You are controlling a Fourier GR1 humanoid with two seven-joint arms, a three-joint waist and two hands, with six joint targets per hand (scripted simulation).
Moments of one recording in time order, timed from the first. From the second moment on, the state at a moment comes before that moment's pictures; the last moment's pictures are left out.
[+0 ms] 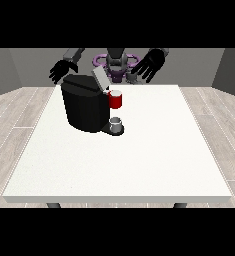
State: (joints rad) left arm -1.00 0.34 0.18 -0.64 -0.63 -0.20 -0.18; right arm -0.18 -0.03 -0.09 -1.35 -0.07 -0.15 -0.10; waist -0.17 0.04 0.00
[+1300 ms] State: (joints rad) left arm -0.55 0.04 0.36 -0.81 -0.20 -0.31 -0.23; right arm -0.23 -0.19 -0.05 -1.46 -0.06 0.02 0.04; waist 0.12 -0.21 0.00
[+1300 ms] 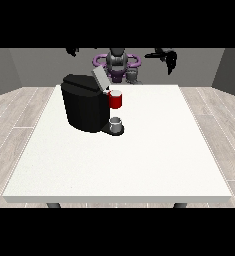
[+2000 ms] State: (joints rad) left arm -0.37 0.01 0.24 -1.11 -0.07 -0.30 -0.15; right arm -0.36 -0.18 -0.09 -1.29 -0.06 0.05 0.01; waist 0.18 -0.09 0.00
